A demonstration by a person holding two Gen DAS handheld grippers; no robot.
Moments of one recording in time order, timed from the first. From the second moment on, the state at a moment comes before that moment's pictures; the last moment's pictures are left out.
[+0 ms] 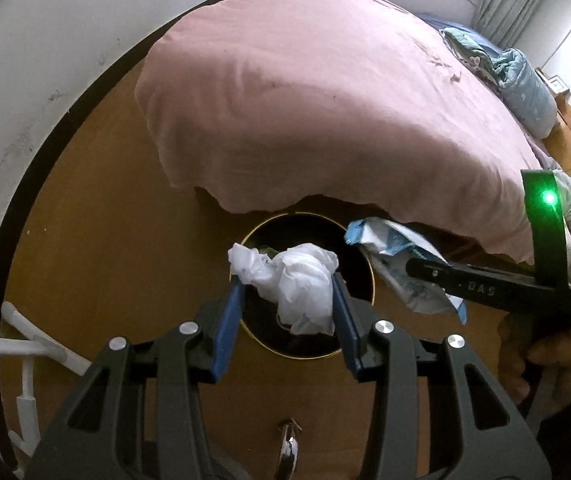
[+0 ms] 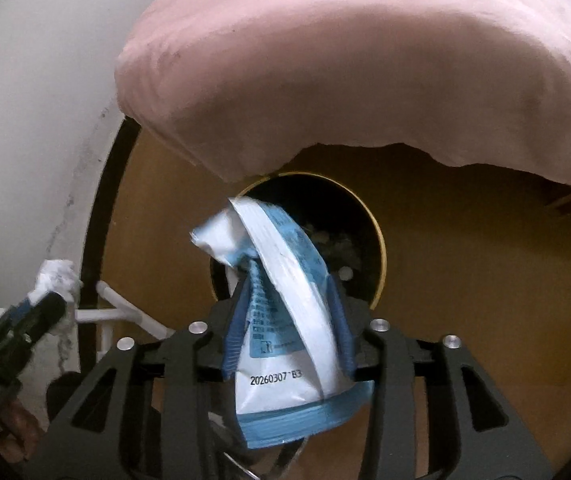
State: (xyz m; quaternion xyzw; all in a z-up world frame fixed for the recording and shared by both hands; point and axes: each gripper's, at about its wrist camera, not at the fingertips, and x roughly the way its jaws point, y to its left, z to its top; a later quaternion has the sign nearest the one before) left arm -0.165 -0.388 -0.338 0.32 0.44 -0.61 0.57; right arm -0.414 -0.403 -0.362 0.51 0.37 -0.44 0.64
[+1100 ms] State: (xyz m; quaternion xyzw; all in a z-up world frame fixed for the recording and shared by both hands) left arm -0.151 -0.314 -0.178 0.31 0.33 -0.63 0.63; right arm -0.380 -0.369 -0.193 0.40 0.31 -0.45 0.74
